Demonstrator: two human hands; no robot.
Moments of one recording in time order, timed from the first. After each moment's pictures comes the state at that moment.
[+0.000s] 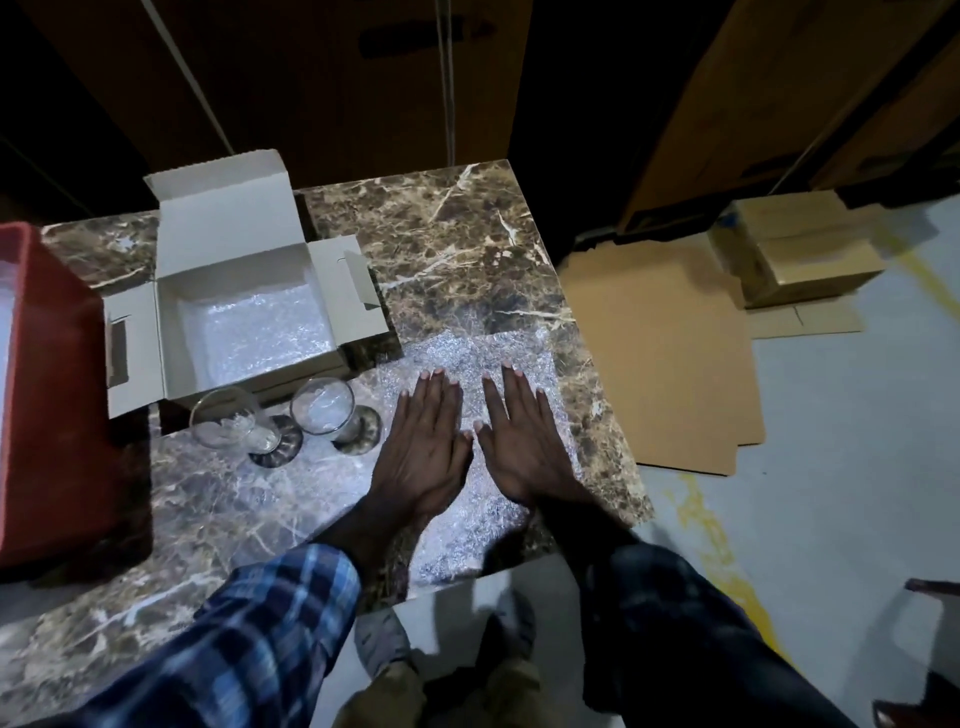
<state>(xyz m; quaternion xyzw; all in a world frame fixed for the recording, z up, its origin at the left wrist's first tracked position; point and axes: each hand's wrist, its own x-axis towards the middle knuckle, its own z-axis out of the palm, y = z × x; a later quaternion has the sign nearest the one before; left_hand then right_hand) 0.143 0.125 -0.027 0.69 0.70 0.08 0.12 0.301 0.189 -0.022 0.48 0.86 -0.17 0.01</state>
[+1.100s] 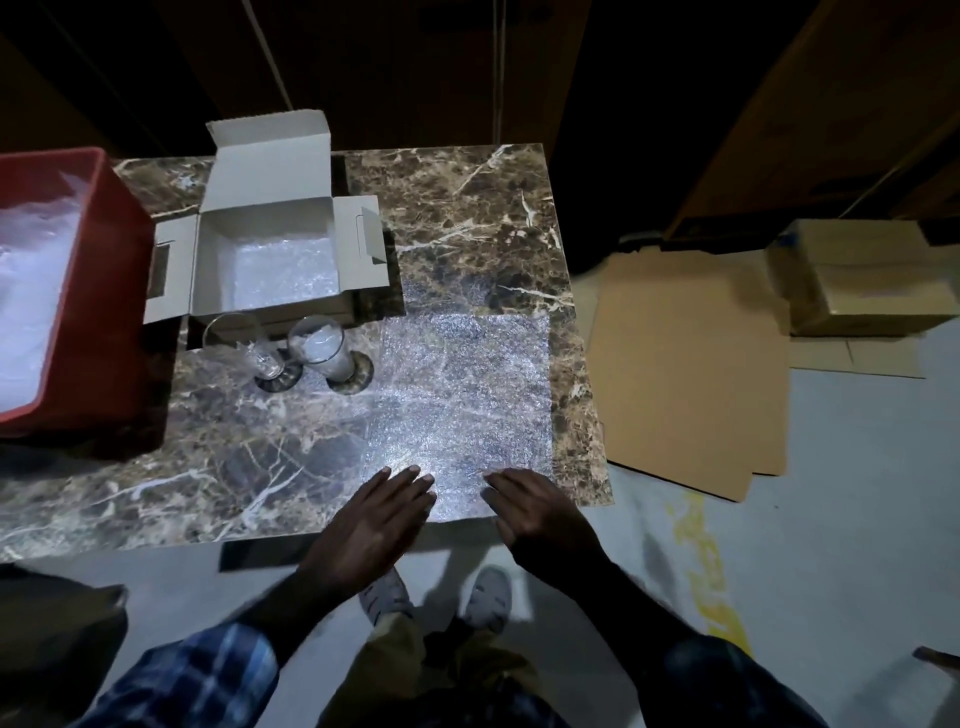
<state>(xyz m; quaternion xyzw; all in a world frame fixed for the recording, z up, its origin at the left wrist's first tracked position) 0.180 -0.014 -0.044 0.78 0.60 0.17 0.03 0.421 0.121 -0.044 0.18 0.96 -0.13 -0.16</state>
